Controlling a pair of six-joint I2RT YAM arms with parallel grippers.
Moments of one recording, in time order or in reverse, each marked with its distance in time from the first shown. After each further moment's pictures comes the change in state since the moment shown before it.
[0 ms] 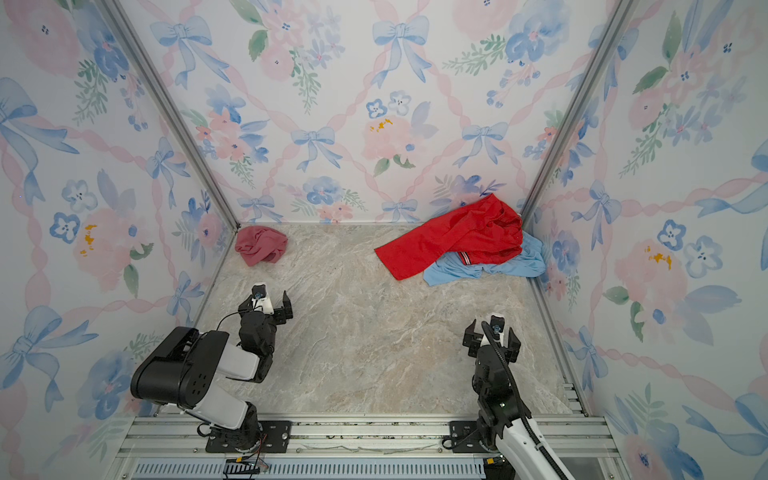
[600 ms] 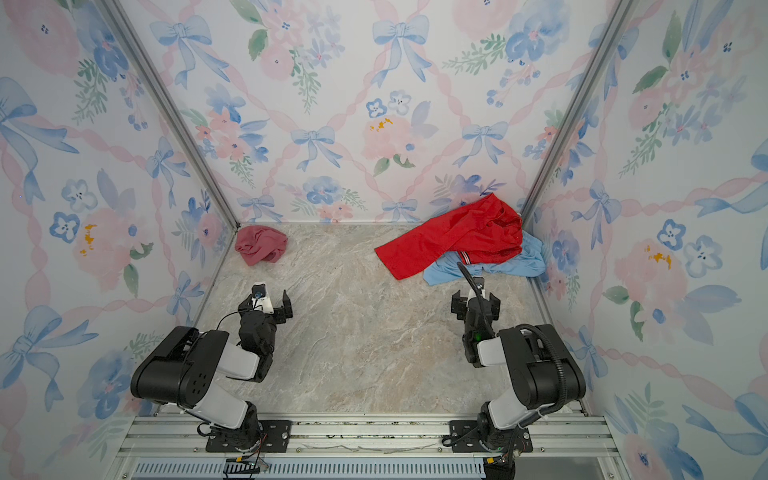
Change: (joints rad) left arm 0.000 0.000 0.000 0.003 0.000 0.001; right arm -0.166 1.098 0.344 0.725 -0.291 -0.070
